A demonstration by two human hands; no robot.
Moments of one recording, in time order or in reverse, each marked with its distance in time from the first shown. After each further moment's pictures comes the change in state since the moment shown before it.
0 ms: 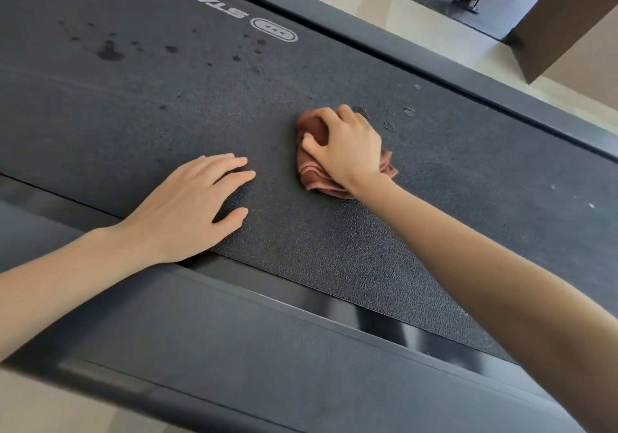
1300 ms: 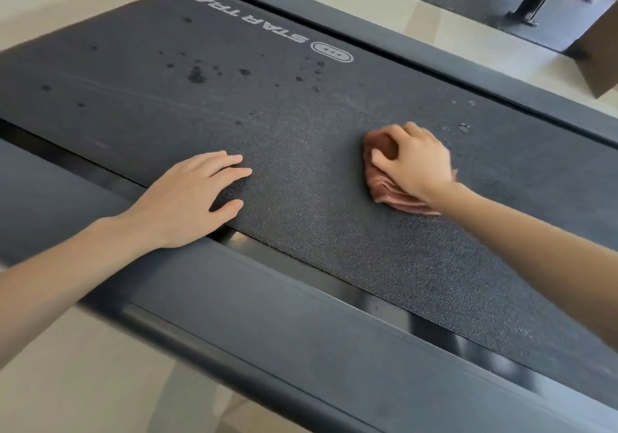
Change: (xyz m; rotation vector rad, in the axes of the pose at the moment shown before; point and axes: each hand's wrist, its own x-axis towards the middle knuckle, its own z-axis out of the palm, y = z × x) left_hand -0.045 -0.059 -0.026 0.032 0.018 -0.148; right_hand 0.001 0.017 -0.013 0.010 -0.067 -0.064
